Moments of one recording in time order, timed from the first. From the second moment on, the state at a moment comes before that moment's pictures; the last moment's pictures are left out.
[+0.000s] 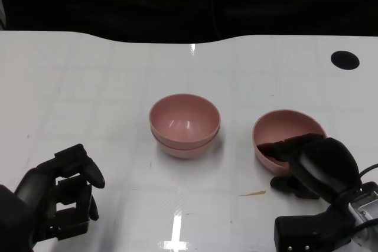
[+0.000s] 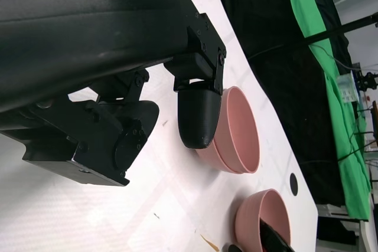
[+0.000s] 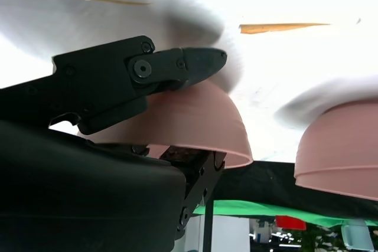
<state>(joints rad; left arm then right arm) 0.14 0.24 0.09 -0.02 -0.12 -0.10 -0.30 -0.43 -0.31 0.48 0.80 -0.94 -0.32 -0.54</state>
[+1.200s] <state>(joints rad) 0.13 0.21 0.09 -0.01 -0.09 -0.11 -0.29 -0.73 -0.44 0.40 0.60 -0.61 -0.74 -0.15</state>
